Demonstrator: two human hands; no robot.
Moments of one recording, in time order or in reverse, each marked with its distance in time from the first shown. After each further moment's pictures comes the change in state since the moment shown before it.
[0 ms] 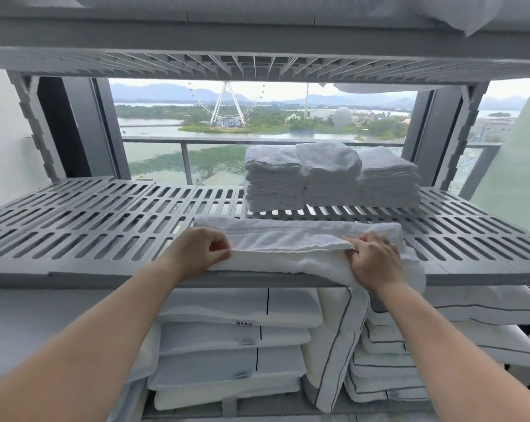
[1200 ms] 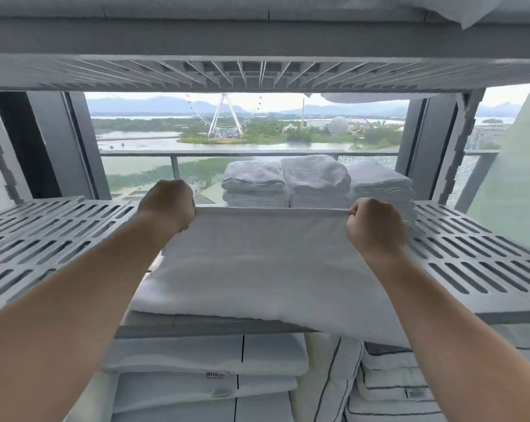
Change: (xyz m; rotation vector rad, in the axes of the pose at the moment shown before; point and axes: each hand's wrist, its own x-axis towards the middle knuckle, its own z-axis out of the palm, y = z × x) left_hand 0.124 0.038 -0.055 0.260 0.173 -0.328; right_hand 0.113 -0.004 -0.050 -0.033 0.343 0.173
